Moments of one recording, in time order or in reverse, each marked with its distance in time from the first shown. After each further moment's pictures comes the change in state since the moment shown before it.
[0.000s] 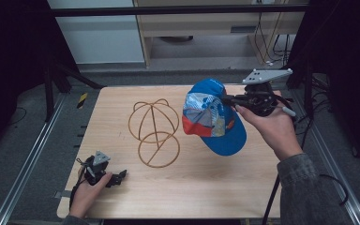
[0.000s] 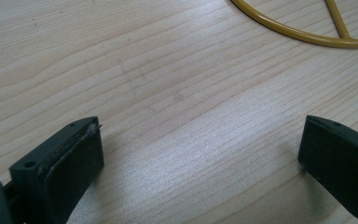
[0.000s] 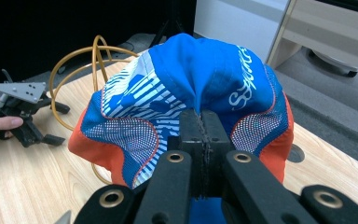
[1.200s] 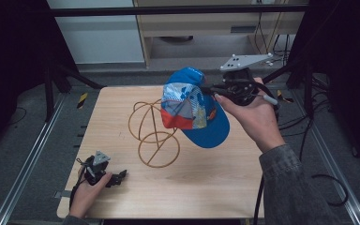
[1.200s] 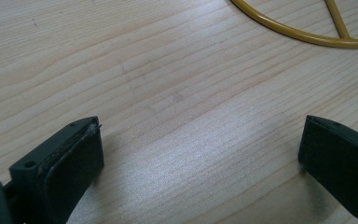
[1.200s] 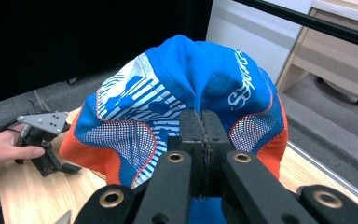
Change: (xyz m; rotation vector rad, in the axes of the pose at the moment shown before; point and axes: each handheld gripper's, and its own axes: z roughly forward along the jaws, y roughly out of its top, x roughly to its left) left arm 0.000 0.000 0.000 0.003 -0.002 0.001; right arm 0.036 0.051 0.015 -0.052 0.031 -0.059
